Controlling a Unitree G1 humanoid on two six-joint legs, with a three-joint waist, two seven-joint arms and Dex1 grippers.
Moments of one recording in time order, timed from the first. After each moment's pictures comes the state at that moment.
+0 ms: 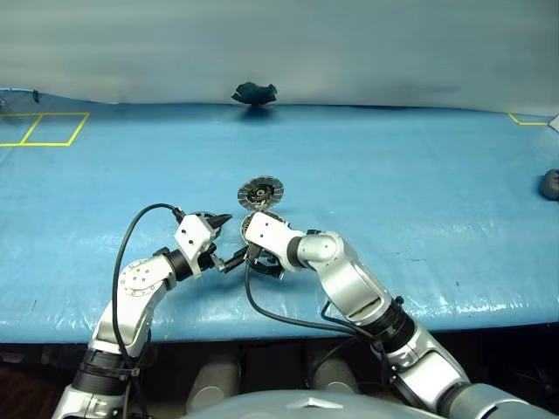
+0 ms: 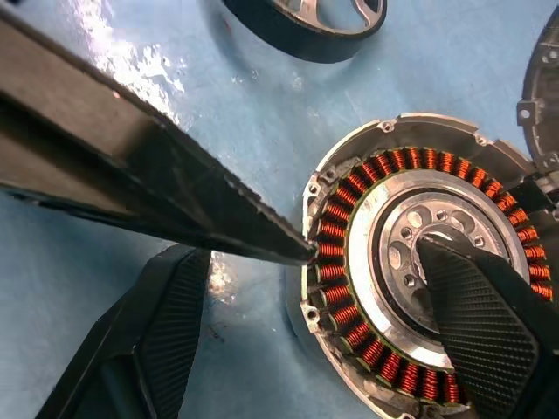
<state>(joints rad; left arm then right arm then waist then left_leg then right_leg) -0.04 0.44 -0.09 -0.16 -0.24 0.16 -0.73 -0.44 -0.16 0.55 -0.26 -0.29 0.96 0.76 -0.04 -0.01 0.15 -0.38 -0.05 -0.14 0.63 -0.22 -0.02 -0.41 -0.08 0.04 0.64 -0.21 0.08</state>
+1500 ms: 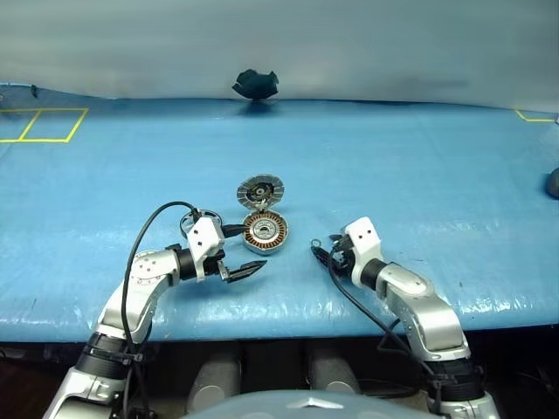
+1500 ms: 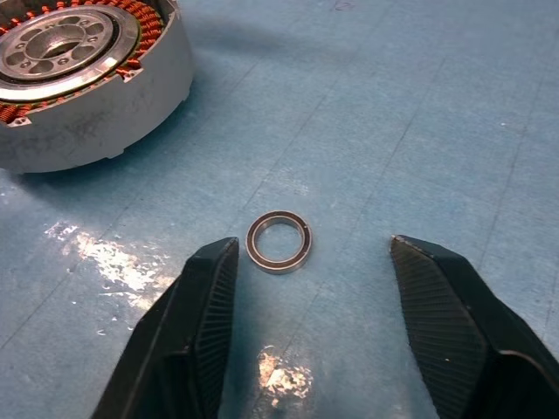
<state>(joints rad) -0.12 0.47 -0.15 -0.08 -0.26 0.17 -0.94 -0.03 -0.30 0.05 -0.25 0.12 0.62 0.51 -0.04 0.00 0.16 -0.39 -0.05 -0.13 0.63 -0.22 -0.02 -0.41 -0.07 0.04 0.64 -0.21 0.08</state>
